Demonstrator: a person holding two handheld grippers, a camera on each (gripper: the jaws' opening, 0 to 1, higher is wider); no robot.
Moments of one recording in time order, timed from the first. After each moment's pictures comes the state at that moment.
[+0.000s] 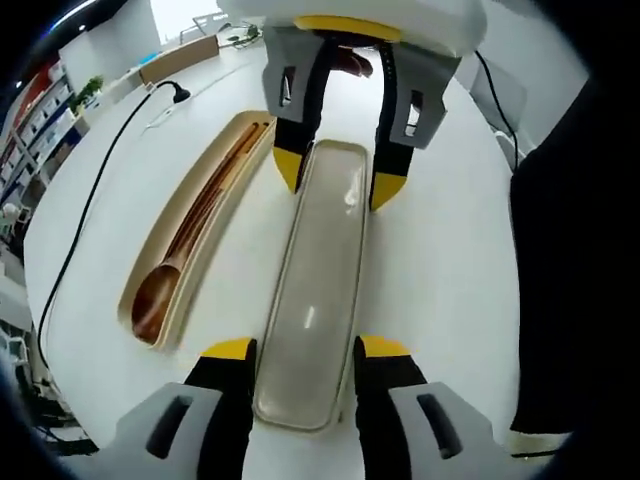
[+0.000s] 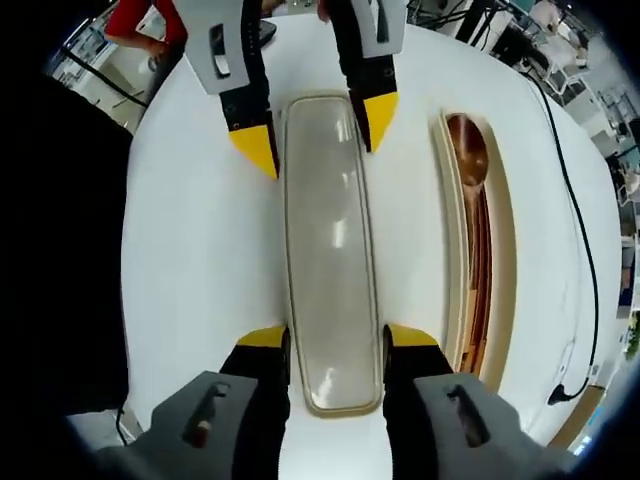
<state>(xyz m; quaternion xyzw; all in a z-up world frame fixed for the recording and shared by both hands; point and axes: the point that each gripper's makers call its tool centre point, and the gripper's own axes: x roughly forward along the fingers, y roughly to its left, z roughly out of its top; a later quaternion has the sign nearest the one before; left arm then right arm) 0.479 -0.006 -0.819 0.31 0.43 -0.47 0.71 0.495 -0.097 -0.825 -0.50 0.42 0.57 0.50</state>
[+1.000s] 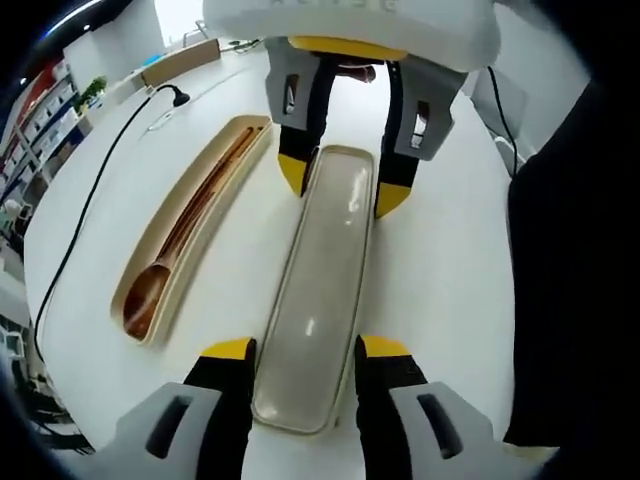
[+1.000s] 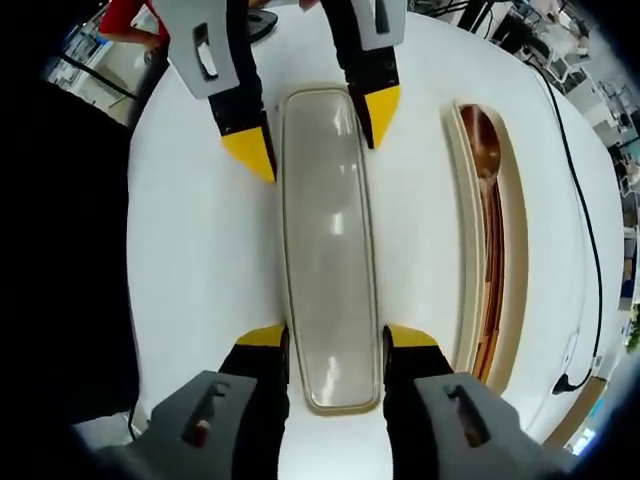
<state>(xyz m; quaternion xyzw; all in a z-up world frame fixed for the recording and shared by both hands) 0.470 -0.010 -0.819 0.29 0.42 -0.47 0.72 0.485 -0.101 -0.827 -0.51 0.44 0.56 0.49</state>
